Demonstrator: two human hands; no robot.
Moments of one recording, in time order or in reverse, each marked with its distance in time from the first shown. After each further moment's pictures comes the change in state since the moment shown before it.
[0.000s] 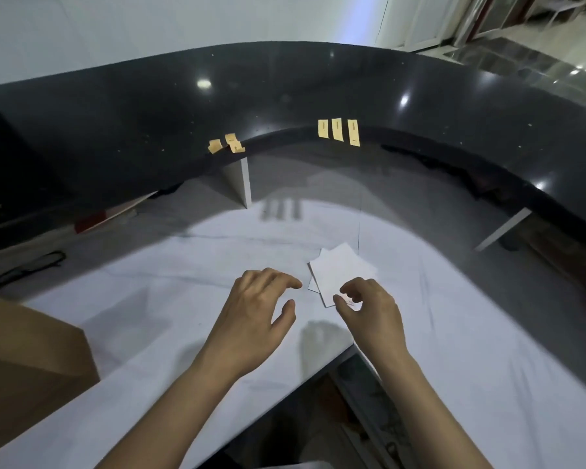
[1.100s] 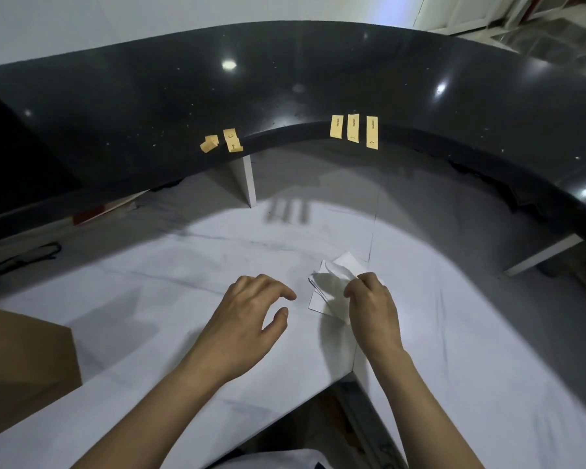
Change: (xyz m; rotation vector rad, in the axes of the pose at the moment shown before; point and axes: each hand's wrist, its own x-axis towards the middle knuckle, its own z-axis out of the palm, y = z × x) left_hand 0.036 -0.013 0.020 -0.034 -0.074 -0.106; right_hand 0.080 0.050 0.044 -0.248 0.081 -0.252
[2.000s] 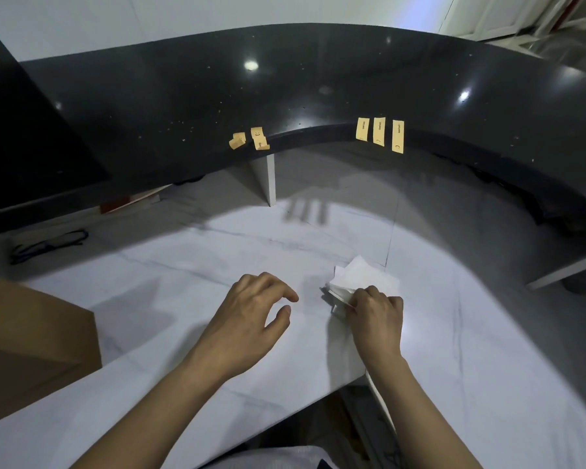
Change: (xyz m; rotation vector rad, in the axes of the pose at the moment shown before) left_hand -0.013 -0.010 -0.011 -0.004 0.015 -0.065; right_hand -0.005 -0.024 0.012 -0.183 -0.109 0.045
